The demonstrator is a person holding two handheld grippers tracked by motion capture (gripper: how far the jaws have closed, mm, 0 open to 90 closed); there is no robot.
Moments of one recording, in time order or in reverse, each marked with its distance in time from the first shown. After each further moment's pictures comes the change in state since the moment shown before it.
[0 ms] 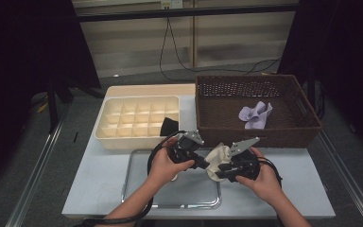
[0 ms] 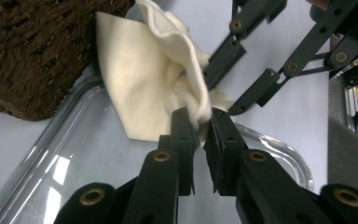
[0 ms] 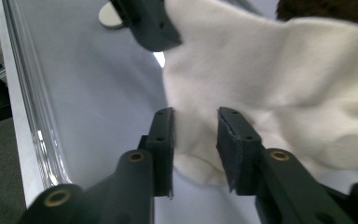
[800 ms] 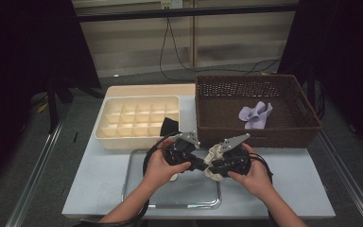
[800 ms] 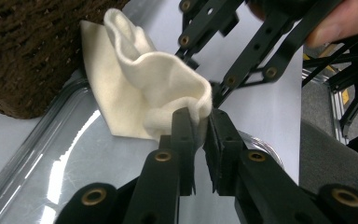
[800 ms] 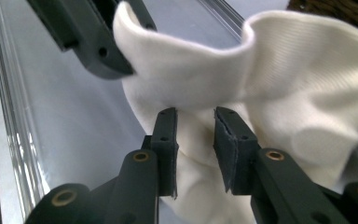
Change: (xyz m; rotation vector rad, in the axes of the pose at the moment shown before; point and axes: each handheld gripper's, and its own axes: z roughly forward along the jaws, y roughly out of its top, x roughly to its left) left arm -0.009 -0.005 -0.012 -0.029 -0.026 0.008; right arm 0.001 0.018 0.014 0.010 -0.028 -0.019
